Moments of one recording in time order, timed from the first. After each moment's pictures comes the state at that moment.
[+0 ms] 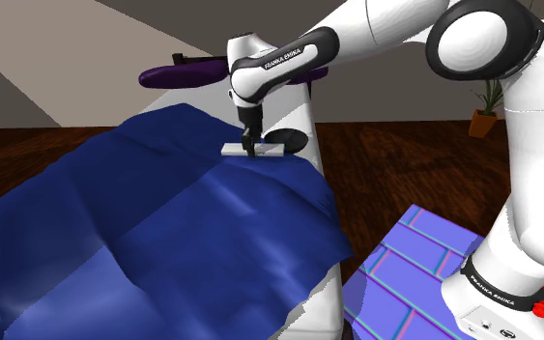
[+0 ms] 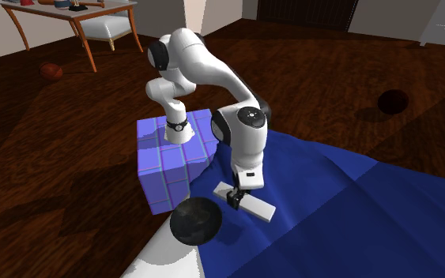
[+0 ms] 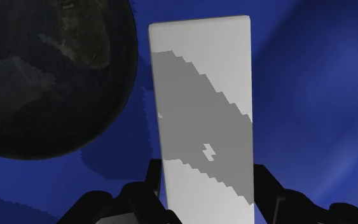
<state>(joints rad) 0.11 0.46 0.12 -1.54 -0.08 2.00 -0.33</state>
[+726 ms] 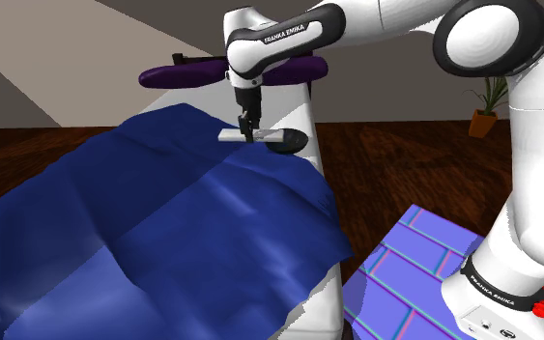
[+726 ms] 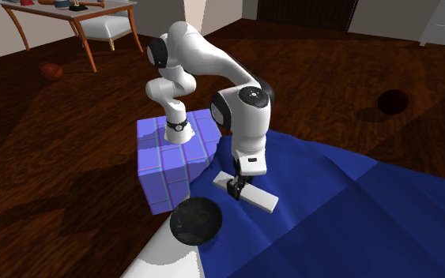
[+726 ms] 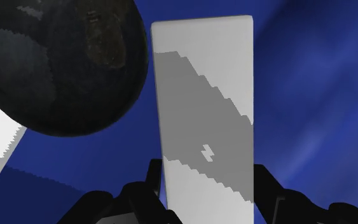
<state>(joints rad) 0.11 0.43 0.12 -1.44 -0.07 1.88 -0.34</state>
